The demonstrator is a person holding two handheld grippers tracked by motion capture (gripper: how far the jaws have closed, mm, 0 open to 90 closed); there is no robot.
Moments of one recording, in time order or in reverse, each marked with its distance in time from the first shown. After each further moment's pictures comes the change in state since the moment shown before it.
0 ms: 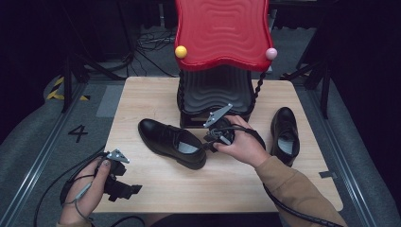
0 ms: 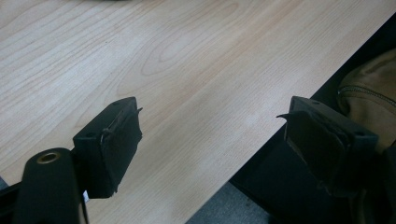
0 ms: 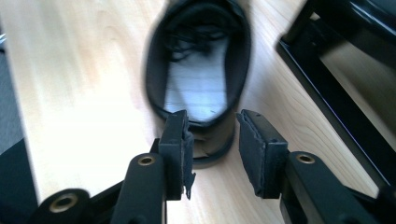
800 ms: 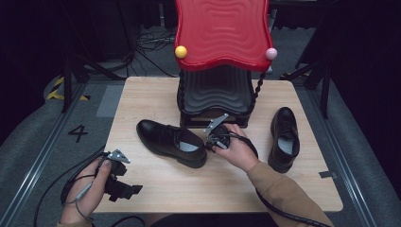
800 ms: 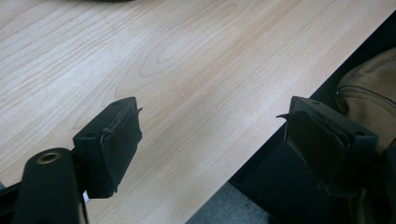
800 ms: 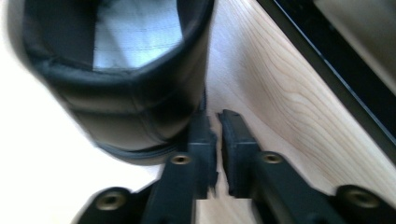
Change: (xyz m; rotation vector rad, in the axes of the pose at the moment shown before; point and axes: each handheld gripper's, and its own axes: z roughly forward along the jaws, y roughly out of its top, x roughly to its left) left arm 0.000 0.001 0.001 -0.002 -0.002 0.011; right arm -0.029 -0.038 0.059 0.044 -0.073 0.088
